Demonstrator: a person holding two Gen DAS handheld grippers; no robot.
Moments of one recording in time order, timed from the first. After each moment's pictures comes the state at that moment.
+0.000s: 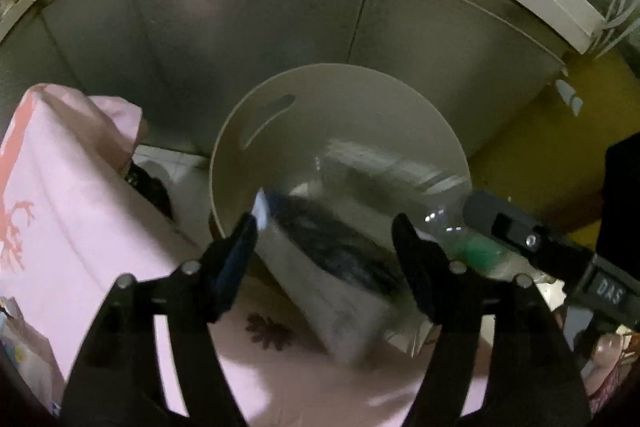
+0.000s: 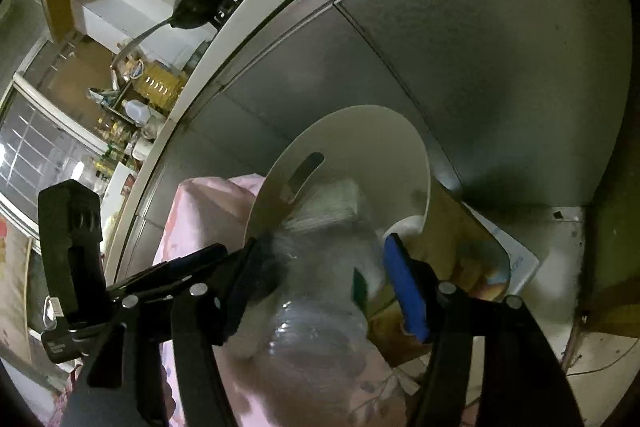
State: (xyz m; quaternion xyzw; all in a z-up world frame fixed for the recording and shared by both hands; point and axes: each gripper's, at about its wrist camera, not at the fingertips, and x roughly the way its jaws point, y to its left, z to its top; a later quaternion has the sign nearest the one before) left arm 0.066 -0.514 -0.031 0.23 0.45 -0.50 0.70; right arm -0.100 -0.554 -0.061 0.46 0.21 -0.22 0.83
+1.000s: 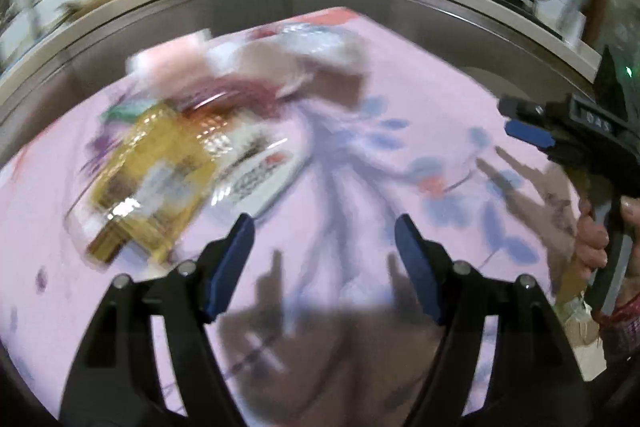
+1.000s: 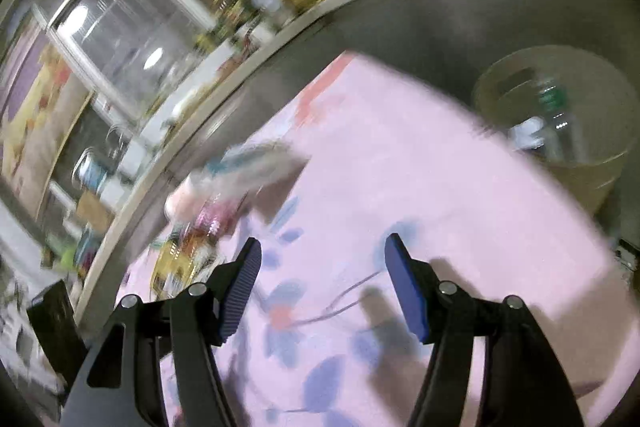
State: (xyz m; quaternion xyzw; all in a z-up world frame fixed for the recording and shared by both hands) left arm 0.012 -0.079 -0.021 0.09 0.39 -0.30 0.87; right arm -0.023 -0.338 -0.022 0.33 0.28 -0.03 0.90
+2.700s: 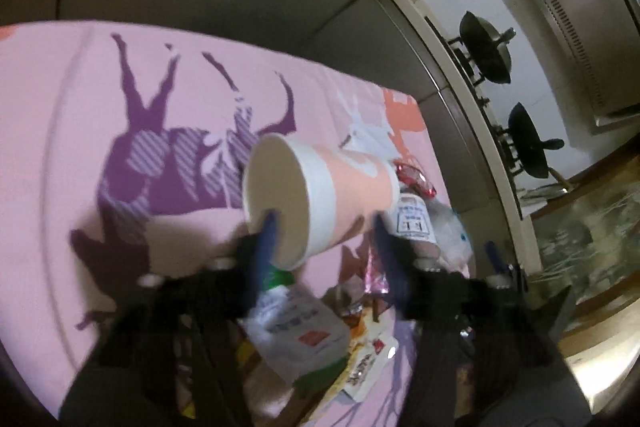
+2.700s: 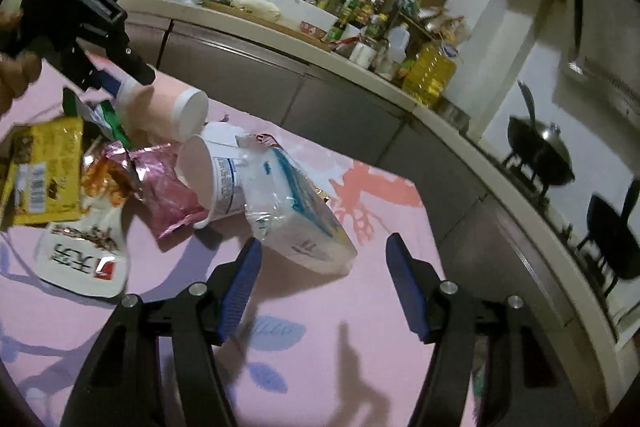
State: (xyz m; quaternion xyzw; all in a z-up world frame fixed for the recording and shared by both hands) left arm 0.284 0.009 -0.029 -0.21 0.51 -0.38 0.75; right arm 0.128 -0.224 -0.009 -0.23 0.26 -0.10 0.93
